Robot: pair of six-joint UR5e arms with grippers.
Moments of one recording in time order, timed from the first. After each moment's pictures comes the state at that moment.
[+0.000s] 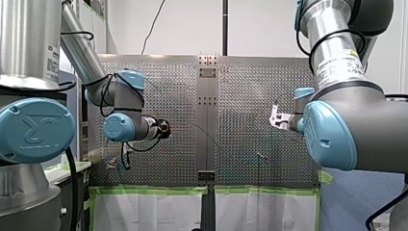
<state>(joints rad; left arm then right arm) -0.60 -1.61 -2.54 -2.21 -1.87 -1.85 1.69 -0.95 1.65 -0.73 1.28 1.74</state>
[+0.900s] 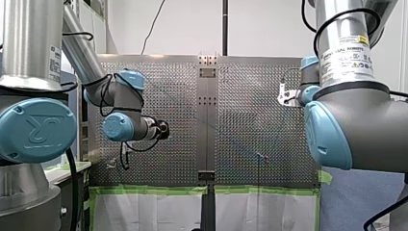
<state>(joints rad) -0.58 -1.61 -2.54 -2.23 -1.85 -1.85 1.65 -1.20 1.69 -0.48 1.44 1.62</state>
